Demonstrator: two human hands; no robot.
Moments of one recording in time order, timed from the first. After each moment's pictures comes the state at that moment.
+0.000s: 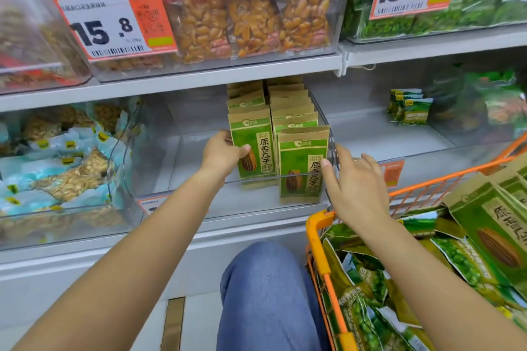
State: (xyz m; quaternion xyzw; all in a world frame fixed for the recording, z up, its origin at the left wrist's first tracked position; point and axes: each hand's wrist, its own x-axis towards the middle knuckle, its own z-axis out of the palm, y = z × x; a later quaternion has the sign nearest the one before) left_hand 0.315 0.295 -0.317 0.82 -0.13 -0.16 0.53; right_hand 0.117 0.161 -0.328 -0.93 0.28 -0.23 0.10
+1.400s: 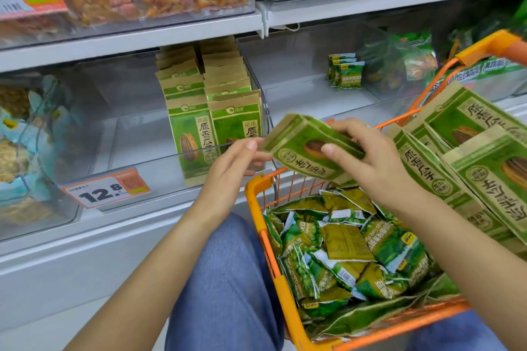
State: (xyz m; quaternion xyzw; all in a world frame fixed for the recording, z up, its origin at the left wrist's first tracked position) left_hand 0.163 0.290 -0.321 0.67 -0.35 -0.26 0.60; right_hand 0.007 0.124 -0.300 -0.89 0.13 -0.29 0.34
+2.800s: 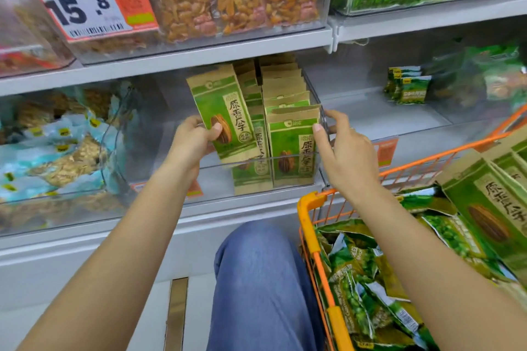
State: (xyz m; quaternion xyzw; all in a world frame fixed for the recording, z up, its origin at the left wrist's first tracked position) left_hand 0.299 0.330 -0.297 0.73 -0.10 -0.18 0.65; right_hand 0.128 0.150 -0.324 -0.90 0.26 -0.29 0.21
